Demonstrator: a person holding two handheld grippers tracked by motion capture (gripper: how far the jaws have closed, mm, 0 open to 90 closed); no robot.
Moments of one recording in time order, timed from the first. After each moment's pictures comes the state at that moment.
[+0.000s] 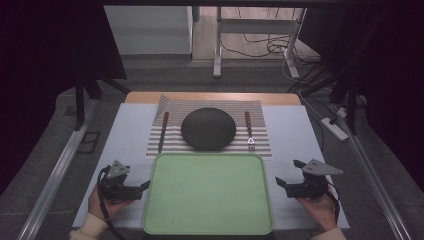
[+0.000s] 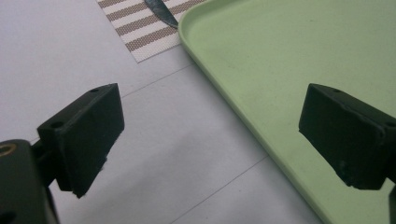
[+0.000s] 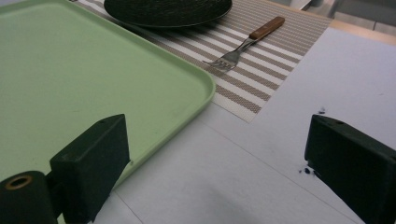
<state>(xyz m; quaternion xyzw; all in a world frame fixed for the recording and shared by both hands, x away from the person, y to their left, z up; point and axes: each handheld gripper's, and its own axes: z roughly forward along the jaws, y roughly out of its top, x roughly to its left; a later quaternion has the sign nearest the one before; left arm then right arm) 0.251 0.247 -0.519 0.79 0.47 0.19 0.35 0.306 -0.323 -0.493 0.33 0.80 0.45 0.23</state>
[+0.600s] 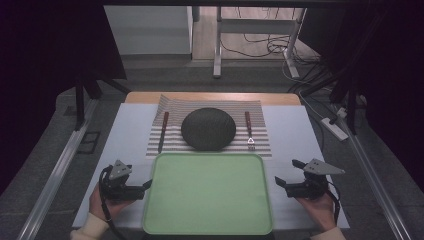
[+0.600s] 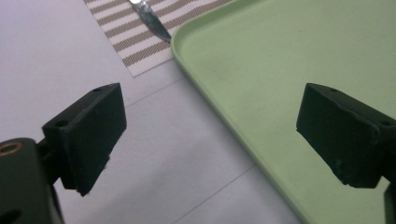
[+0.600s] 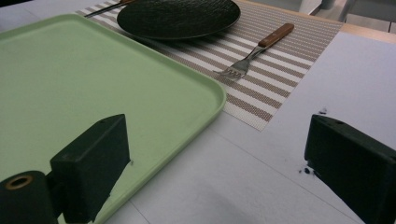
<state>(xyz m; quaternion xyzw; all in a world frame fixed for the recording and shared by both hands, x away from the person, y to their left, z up) 0.246 0.240 -0.508 0.79 0.46 0.20 0.36 0.306 -0.322 -0.491 0.33 0.79 0.47 0.20</state>
